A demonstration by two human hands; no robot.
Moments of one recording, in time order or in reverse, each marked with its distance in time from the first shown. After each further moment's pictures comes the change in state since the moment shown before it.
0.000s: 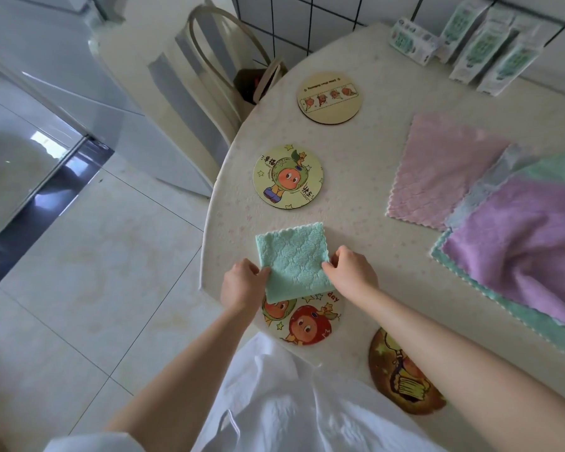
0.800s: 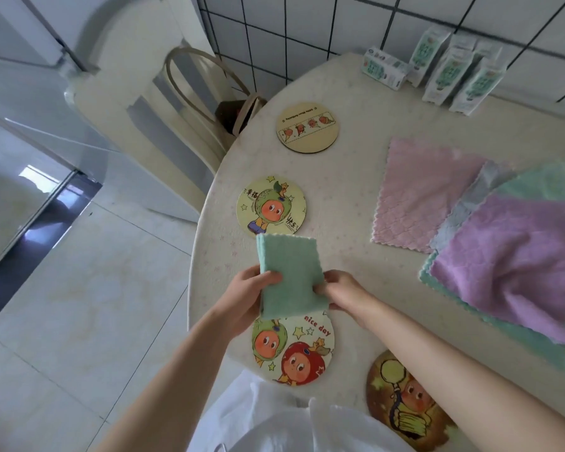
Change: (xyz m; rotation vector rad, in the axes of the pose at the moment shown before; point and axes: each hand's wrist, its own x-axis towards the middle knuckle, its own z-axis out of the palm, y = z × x) left_hand 0.003 0.066 -0.040 -0.904 -0.744 -0.027; right_hand 0.015 -0.001 -0.034 0.773 -0.403 0.149
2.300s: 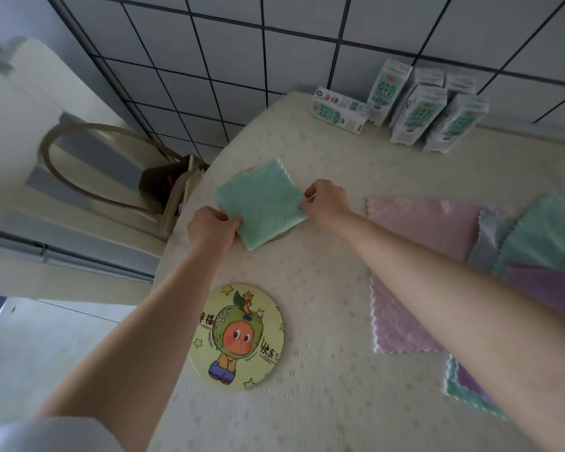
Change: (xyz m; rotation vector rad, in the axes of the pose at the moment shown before) left_hand 0.284 0.226 0.025 0.789 0.600 0.303; right_hand 0.214 -0.220 -0.157 -0.307 0.581 -0.230
